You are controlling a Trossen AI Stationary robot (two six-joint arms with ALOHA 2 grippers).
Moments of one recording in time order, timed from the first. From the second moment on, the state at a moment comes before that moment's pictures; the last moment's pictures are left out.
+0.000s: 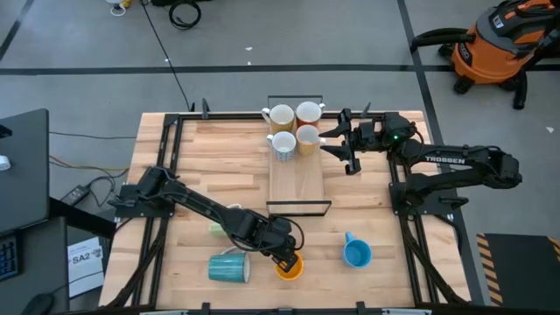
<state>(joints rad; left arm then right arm) -0.41 2.00 1.65 -0.72 -0.04 -1.23 -0.37 1.00 0.59 0.71 -0.48 -0.03</state>
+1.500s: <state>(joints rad) -0.42 2.06 1.65 -0.65 0.10 -1.20 -0.37 1.01 0.59 0.69 -0.47 -0.06</state>
